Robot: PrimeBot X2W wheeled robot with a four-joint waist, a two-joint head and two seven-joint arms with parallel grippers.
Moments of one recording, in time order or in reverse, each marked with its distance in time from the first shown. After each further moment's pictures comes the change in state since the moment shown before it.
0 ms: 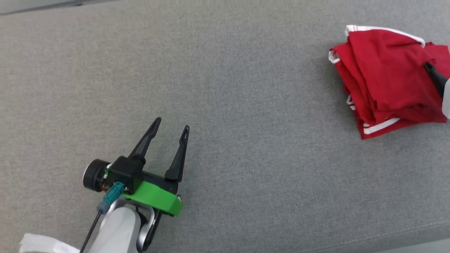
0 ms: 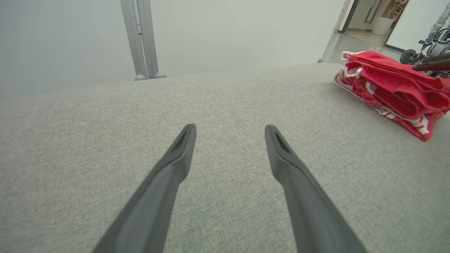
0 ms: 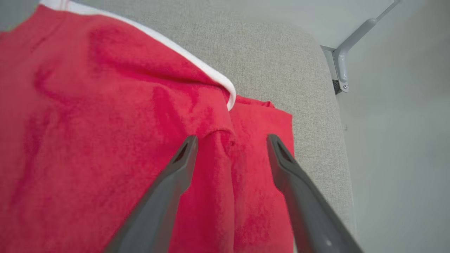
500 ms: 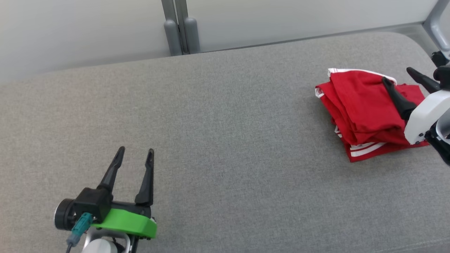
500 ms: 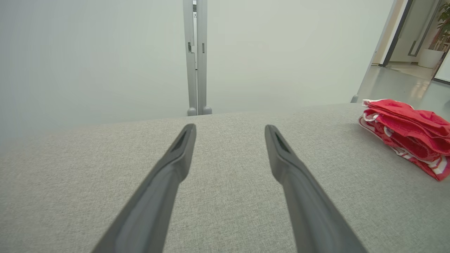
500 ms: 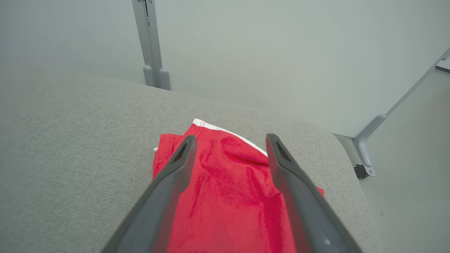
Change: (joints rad) left arm 0.174 -0.004 0.146 -0.066 -0.011 0.034 0.000; right arm 0.145 0.048 -0.041 -0.136 -0.030 0.000 -0.248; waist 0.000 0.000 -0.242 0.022
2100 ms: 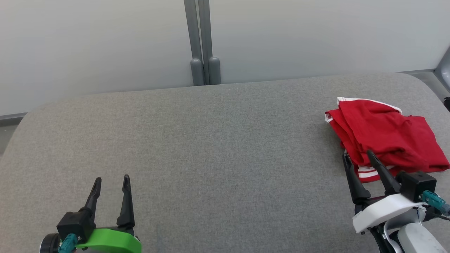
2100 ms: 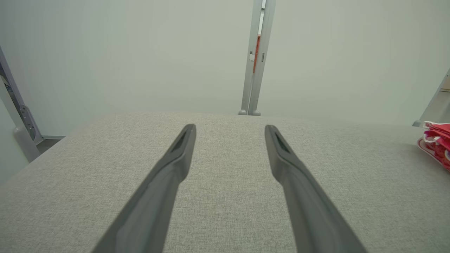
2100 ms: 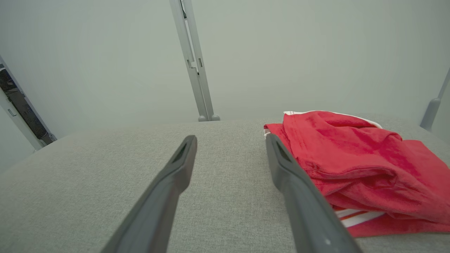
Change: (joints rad) left arm 0.093 -0.067 0.195 0.081 0.045 -0.023 0.000; right arm 0.813 0.481 -0.911 -0.453 -0.601 0.000 -0.004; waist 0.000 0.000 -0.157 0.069
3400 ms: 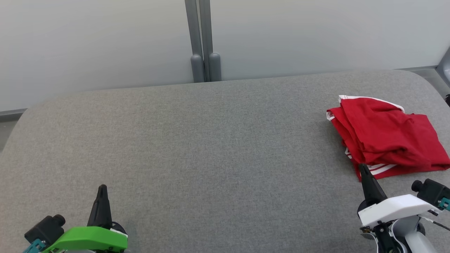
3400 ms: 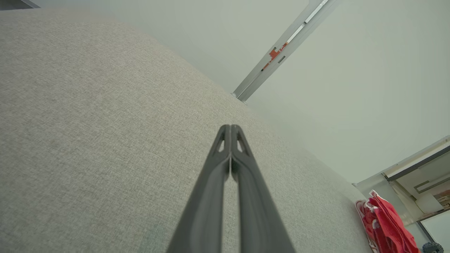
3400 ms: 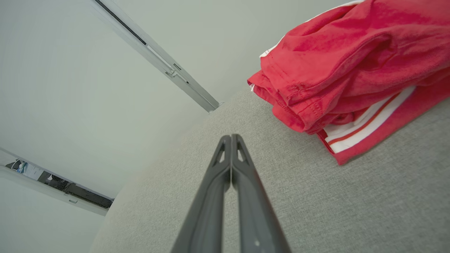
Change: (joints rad) left arm -0.008 -0.007 0.033 0.031 -0.557 -0.002 0.150; right arm 0.030 0.102 -0.105 0.018 0.459 0.000 0.148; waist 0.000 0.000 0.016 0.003
